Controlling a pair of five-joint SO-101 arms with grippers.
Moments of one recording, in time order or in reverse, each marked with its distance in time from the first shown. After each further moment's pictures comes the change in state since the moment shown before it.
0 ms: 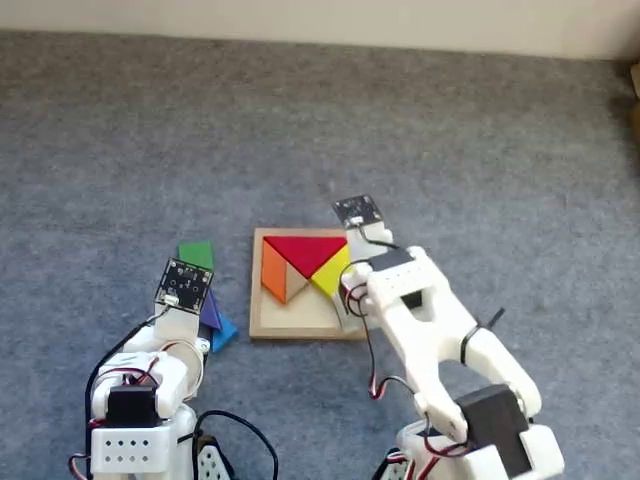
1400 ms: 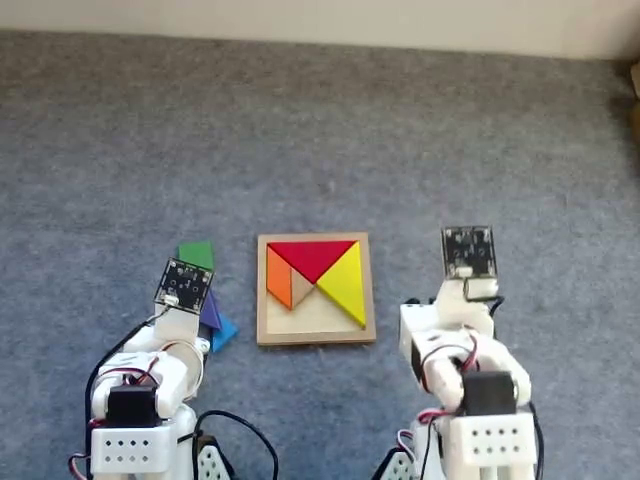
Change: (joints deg) left arm 0.0 0.0 0.0 0.0 0.0; right arm 17.5 -71.6 26.0 11.5 1.2
